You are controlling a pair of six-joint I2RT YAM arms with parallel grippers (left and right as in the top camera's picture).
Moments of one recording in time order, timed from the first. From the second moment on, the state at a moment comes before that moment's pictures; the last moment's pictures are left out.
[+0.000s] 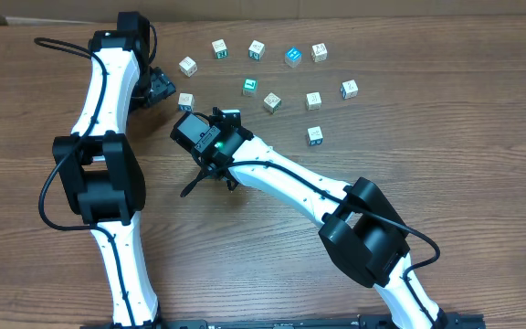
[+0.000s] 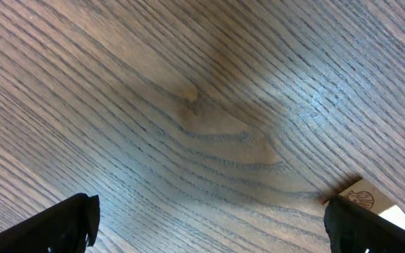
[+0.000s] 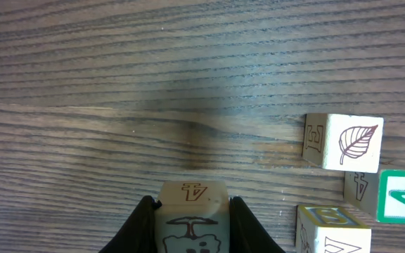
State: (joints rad) left arm 0.03 2.37 2.13 -1.20 -0.19 -0.67; right arm 0.89 2.23 1.88 -0.95 0.28 0.82
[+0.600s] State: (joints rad) left arm 0.03 2.37 2.13 -1.20 -0.19 -0.67; right arm 0.89 2.23 1.88 -0.96 0.28 0.86
